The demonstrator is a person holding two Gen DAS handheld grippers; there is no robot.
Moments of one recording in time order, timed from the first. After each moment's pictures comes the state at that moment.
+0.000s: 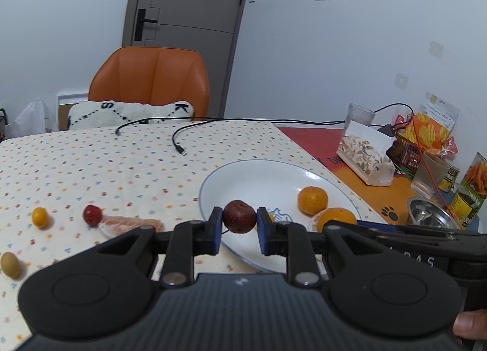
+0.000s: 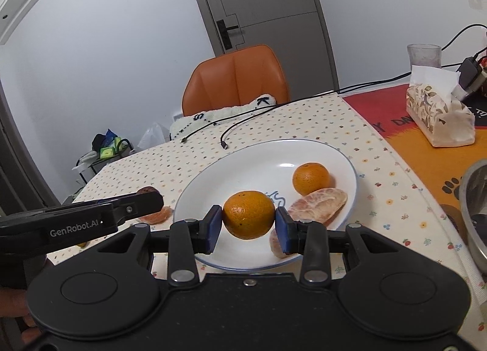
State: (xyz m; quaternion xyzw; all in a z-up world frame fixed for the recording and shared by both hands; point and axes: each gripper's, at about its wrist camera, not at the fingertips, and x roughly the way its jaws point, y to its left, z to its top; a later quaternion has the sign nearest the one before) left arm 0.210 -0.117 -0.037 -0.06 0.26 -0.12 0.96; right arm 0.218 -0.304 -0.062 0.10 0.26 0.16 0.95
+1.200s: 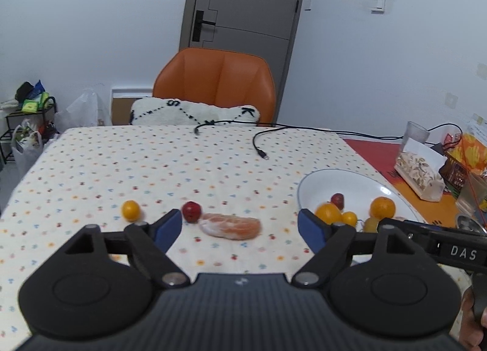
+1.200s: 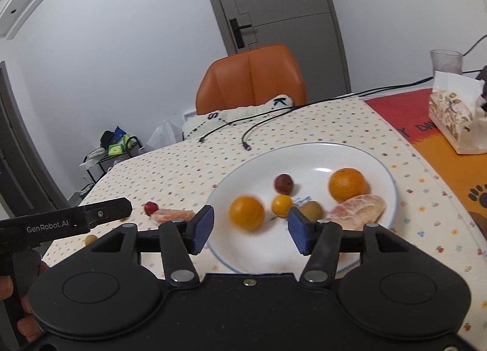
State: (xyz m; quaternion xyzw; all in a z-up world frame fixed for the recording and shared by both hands) left arm 0.192 -0.038 -0.029 -0.07 0.26 -0.02 0.96; right arm 0.222 -0.264 -0.055 0.09 0.26 0.18 0.94
